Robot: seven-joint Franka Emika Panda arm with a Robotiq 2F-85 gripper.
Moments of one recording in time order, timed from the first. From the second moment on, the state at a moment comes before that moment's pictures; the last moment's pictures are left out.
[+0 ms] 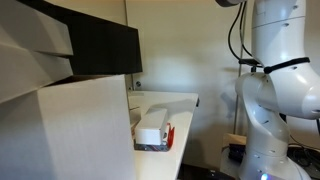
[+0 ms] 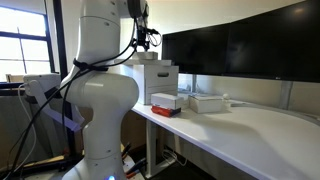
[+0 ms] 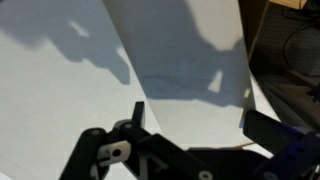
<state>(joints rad) 0.63 0.12 0.30 -1.34 0.02 1.54 -0.84</state>
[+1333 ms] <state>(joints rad) 0.63 0.18 0.29 -1.23 0.04 1.45 -0.96</state>
